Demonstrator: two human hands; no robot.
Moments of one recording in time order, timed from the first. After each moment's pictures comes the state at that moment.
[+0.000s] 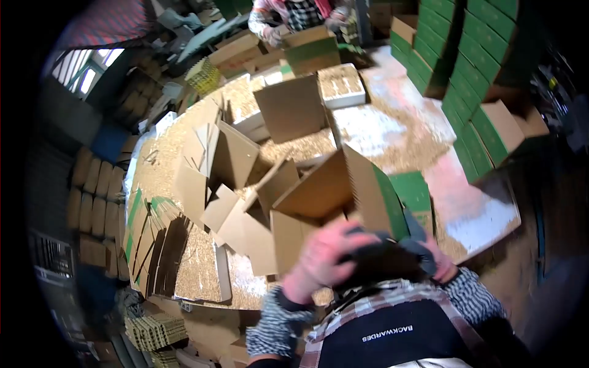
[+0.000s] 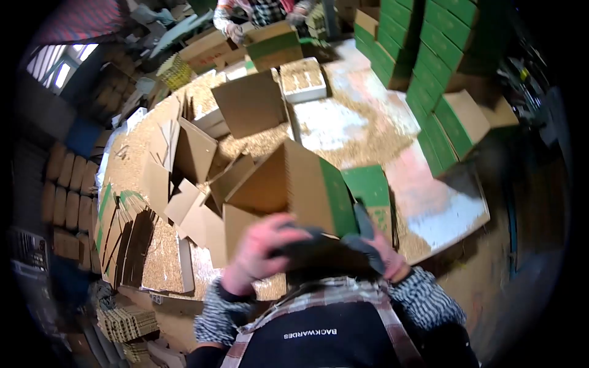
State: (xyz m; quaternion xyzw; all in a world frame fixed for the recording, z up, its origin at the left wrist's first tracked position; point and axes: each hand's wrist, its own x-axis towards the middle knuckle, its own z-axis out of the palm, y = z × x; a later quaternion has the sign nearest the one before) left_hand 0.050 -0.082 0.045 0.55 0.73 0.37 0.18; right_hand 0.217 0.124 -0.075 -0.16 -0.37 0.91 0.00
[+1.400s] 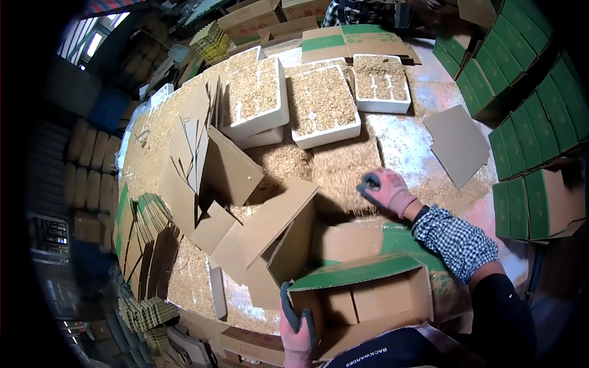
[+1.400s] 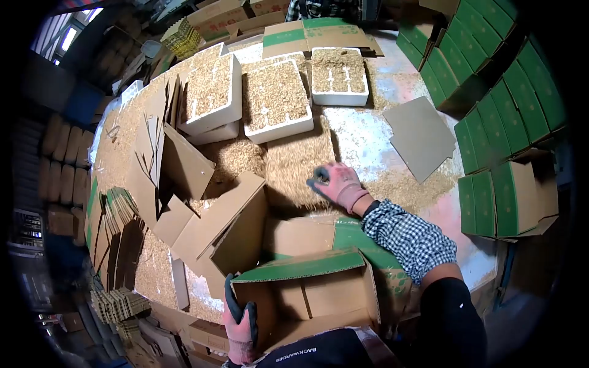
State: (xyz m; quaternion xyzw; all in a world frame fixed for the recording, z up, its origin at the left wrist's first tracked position) left_hand 0.015 -0.120 -0.059 -0.07 0.78 0.61 0.12; right_hand -0.146 0.200 -0.197 -0.06 -0.95 0.30 -0.09
